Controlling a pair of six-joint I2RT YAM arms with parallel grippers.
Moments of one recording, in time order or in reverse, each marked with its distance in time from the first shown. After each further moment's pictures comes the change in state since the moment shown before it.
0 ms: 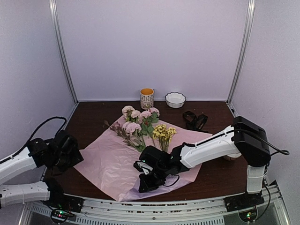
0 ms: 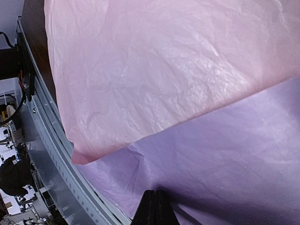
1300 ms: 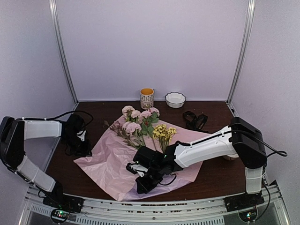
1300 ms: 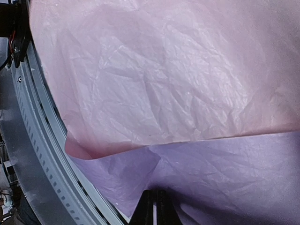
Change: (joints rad) left arm 0.548 0.755 0.206 0.362 0.566 0.959; right arm 0.025 0.041 0.120 -0.155 0.047 -0.270
